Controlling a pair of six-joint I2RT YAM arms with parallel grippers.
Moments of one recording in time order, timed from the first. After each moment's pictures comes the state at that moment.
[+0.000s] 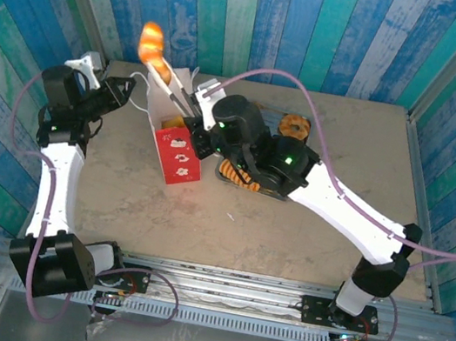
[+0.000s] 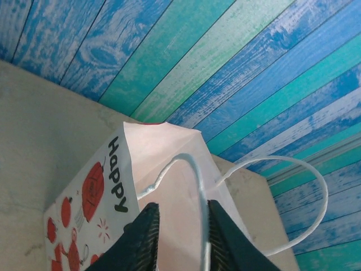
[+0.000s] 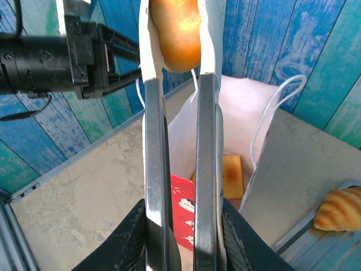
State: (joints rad) left arm 0.30 1.16 1.10 -0.24 0.67 -0.54; right arm 1.13 1.73 1.99 -0.68 0.29 0.18
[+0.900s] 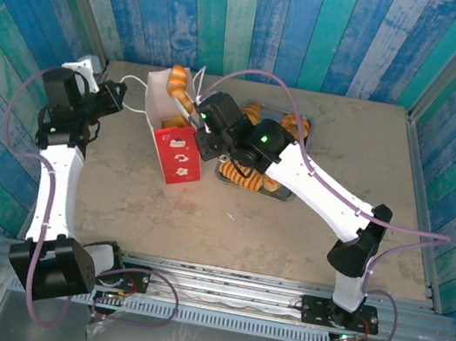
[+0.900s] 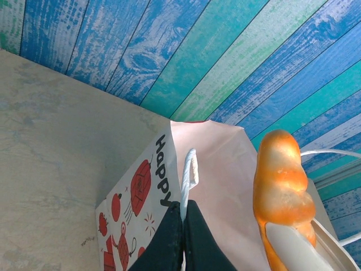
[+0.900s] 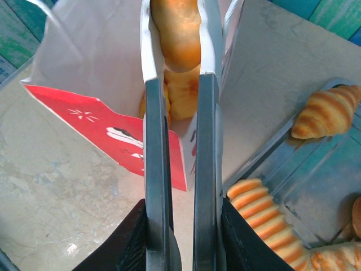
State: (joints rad) left arm 0.30 1.14 1.10 -0.33 0.54 -0.41; right arm 1.03 1.90 2.09 -0.98 0.26 0.30
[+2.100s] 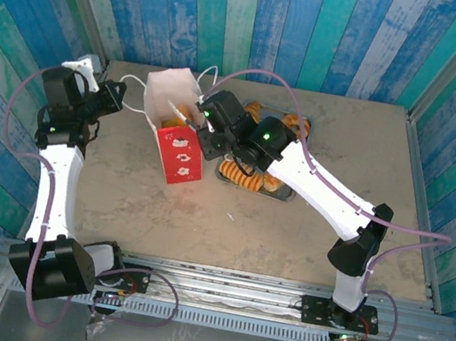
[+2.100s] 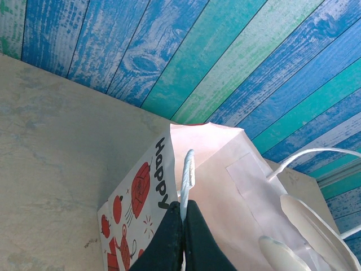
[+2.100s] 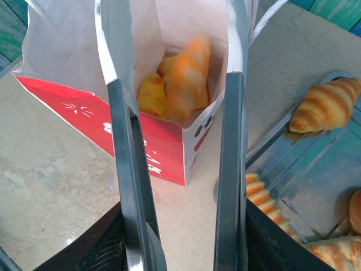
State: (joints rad) left arm 0.30 1.14 1.11 -0.34 0.54 -0.39; right arm 1.01 1.90 2.09 -0.99 0.24 0.29
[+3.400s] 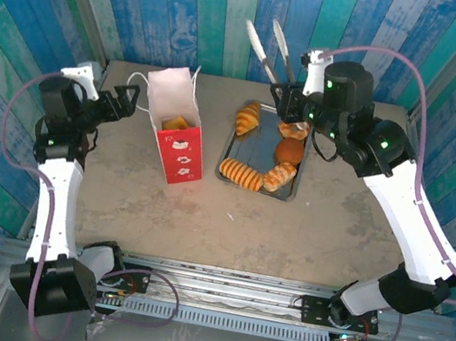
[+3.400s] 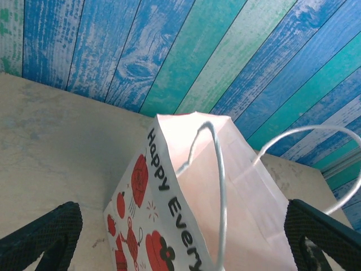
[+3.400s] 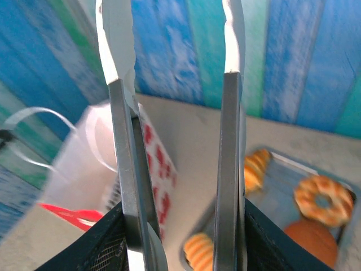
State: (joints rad) left arm 0.30 1.02 1.03 -0.33 0.55 -0.33; right arm 0.67 1.50 1.89 -0.83 0.09 0.30
